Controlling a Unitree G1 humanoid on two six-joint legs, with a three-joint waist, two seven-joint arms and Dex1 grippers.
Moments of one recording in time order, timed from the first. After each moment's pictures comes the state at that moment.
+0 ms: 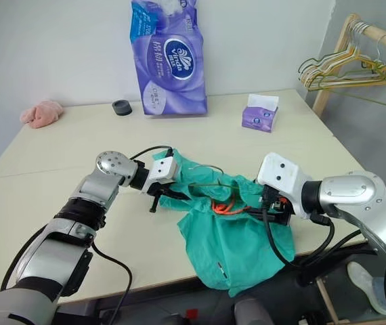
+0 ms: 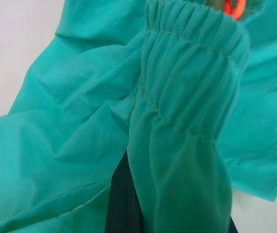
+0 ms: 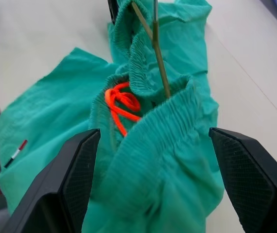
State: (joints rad) left arm -0.85 0.52 -0.28 0.67 0.00 -0.07 -1.47; right arm -0.50 -0.99 0.12 -0.75 0.53 1.08 0.74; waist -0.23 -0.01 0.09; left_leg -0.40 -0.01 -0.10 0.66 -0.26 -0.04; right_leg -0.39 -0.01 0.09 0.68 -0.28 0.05
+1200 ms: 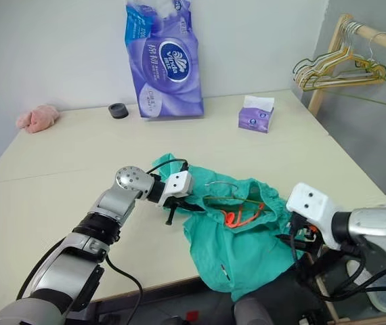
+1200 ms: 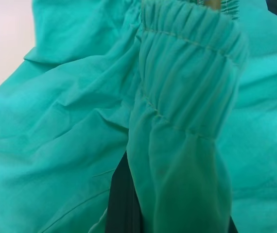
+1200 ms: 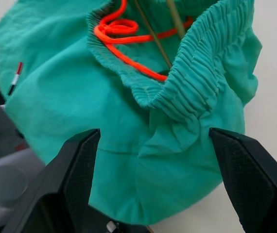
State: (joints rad) left arm -0.75 0.44 -0.29 0.58 0.01 -0.07 -1.41; right arm -0.13 -1.08 -0.05 -0.83 0.51 1.10 0.69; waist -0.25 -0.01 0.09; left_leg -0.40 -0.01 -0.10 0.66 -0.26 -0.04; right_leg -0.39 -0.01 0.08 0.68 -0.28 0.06
